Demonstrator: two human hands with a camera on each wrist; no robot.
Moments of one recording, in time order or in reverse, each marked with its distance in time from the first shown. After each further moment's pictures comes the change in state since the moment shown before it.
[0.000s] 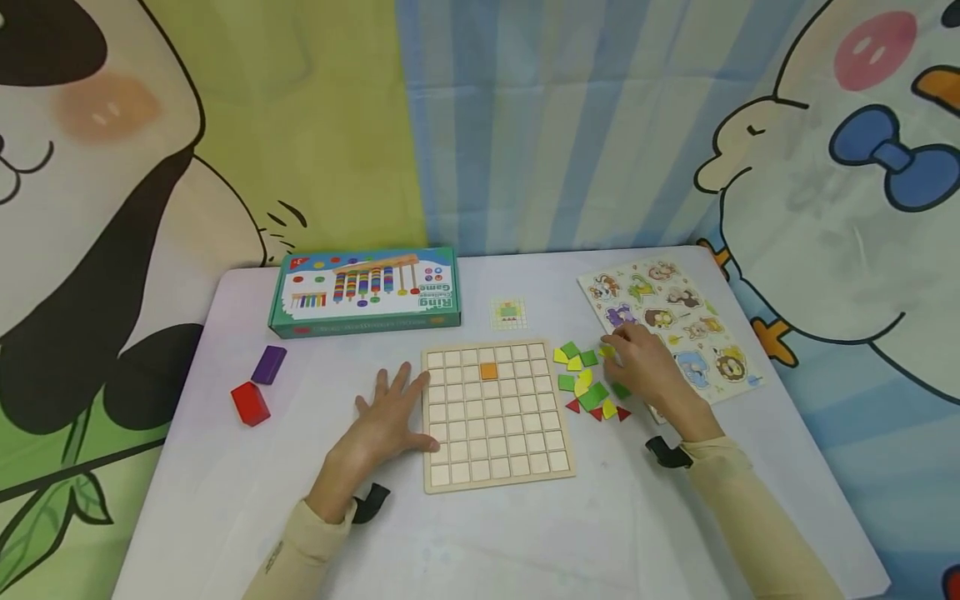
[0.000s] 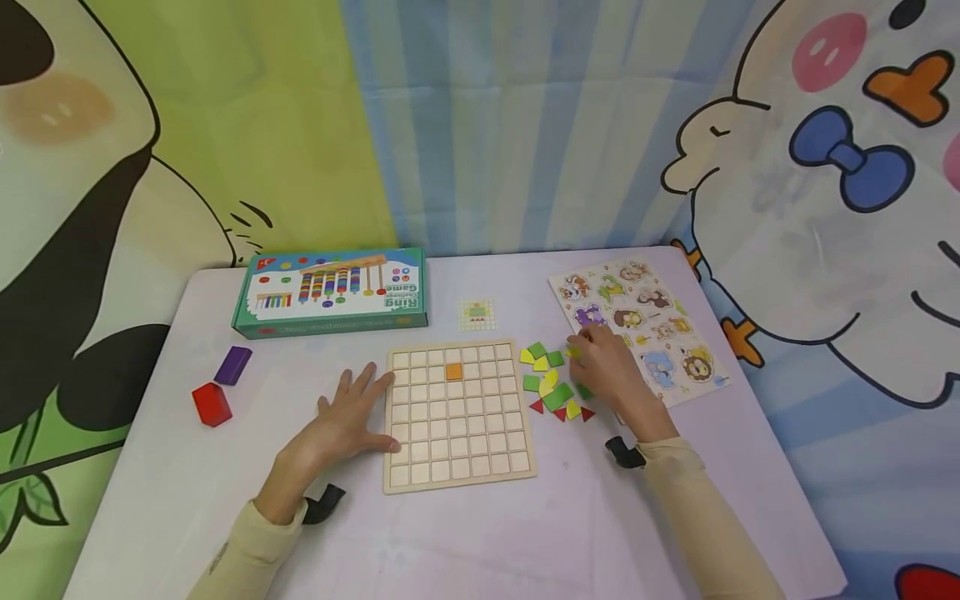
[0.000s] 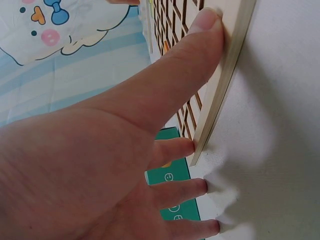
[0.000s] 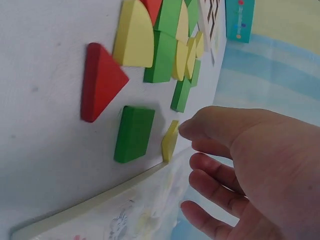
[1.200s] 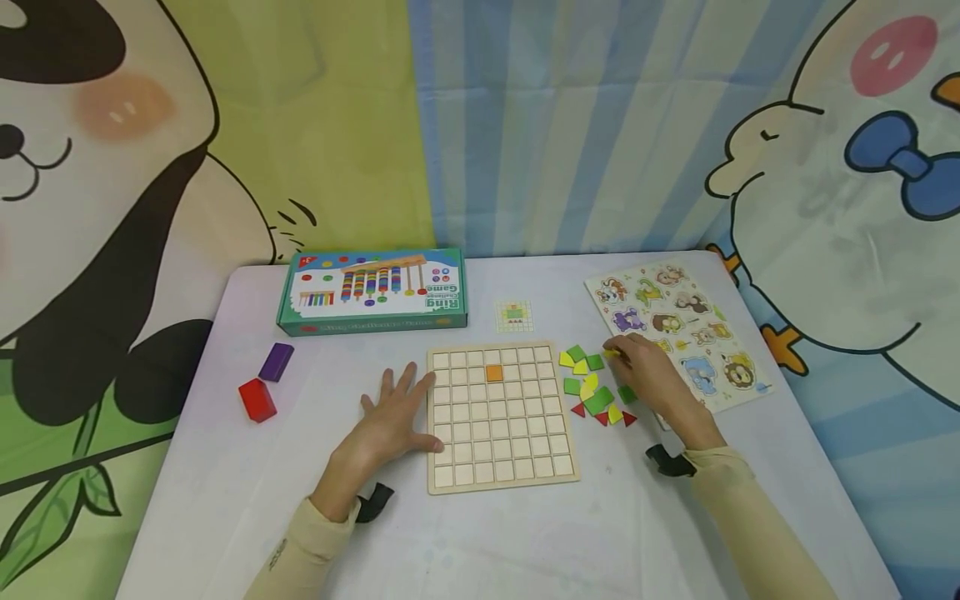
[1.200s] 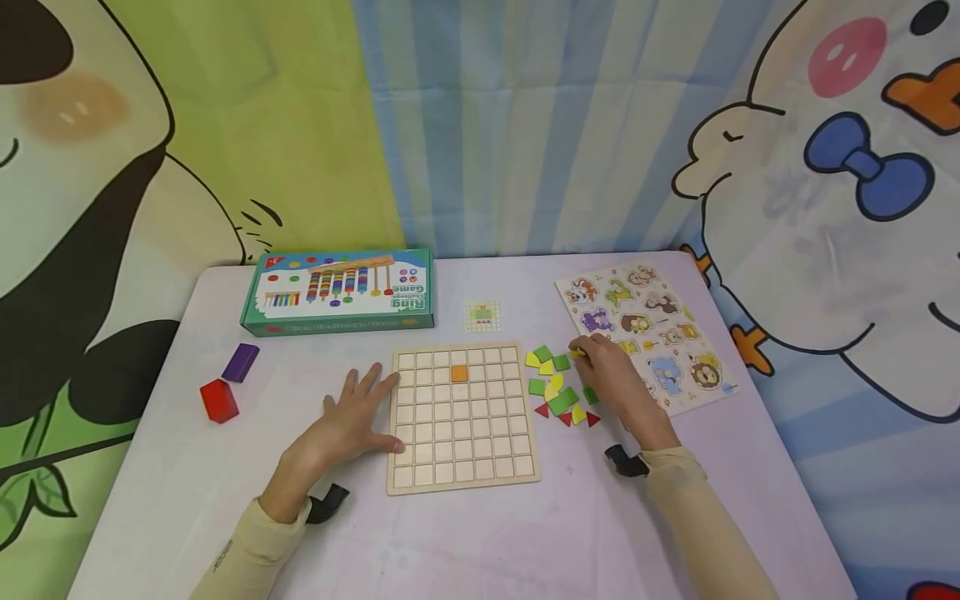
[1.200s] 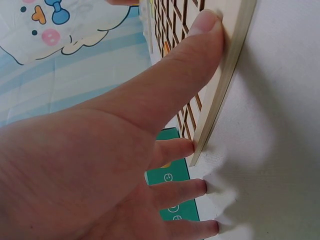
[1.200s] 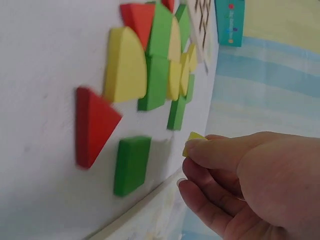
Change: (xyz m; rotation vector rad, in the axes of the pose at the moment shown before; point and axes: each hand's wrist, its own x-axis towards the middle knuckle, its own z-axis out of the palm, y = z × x) left_hand 0.001 -0.001 0.002 0.011 0.019 0.000; right_hand 0.002 -0.006 0.001 0.234 -0.089 0.151
